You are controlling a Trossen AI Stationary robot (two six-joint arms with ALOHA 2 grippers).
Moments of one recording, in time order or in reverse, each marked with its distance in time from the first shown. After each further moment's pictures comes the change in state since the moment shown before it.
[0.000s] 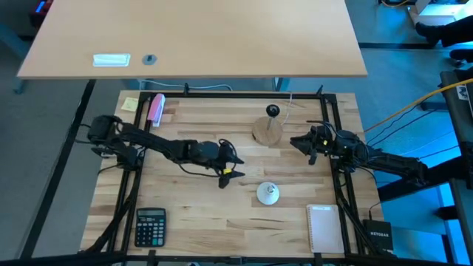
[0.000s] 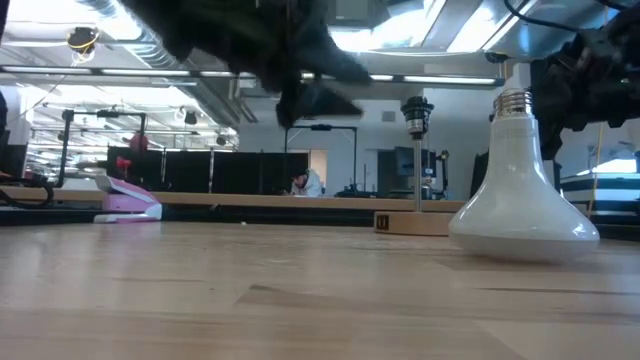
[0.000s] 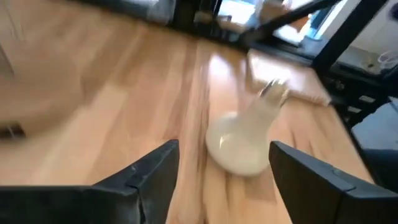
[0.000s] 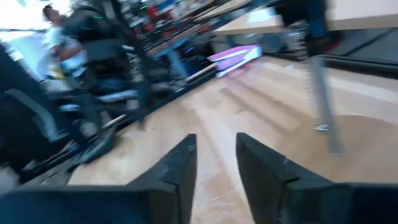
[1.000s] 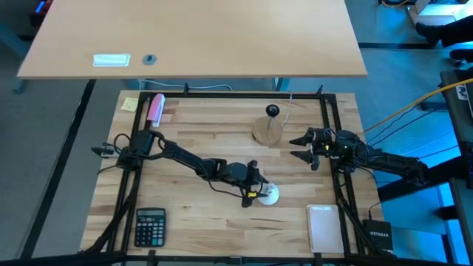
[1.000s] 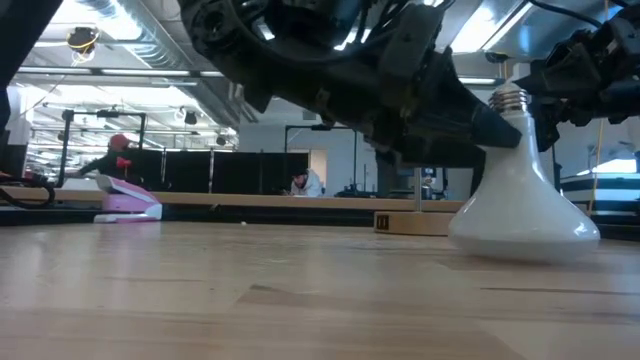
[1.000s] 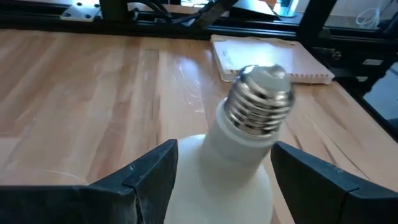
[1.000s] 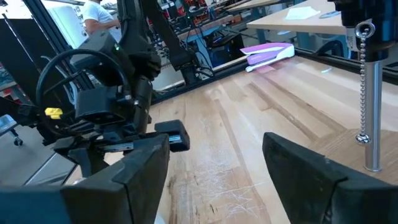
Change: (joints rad) left arm -0.079 0.464 0.365 0.149 0.026 0.193; right arm 0.000 0.002 0.002 -0.002 -0.116 -0.118
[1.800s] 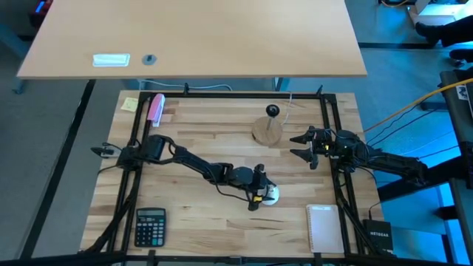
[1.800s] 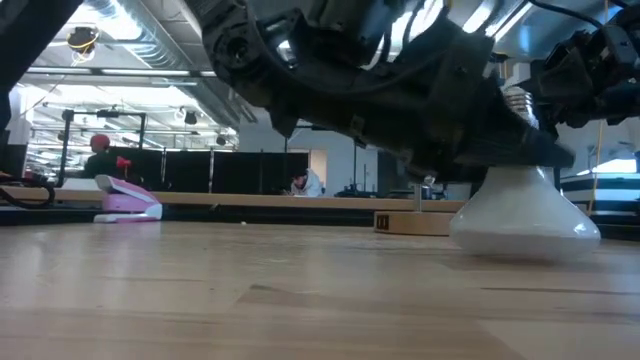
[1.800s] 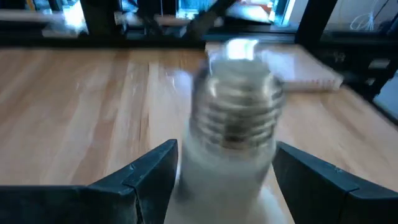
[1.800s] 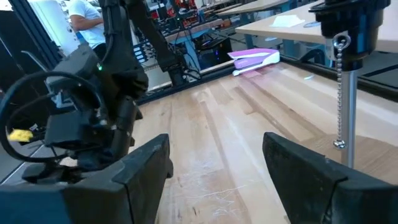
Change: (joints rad) left arm -0.009 0.136 0.114 0.071 -0.007 0.047; right arm -0.001 0.000 -0.001 -0.003 0.045 -0.042
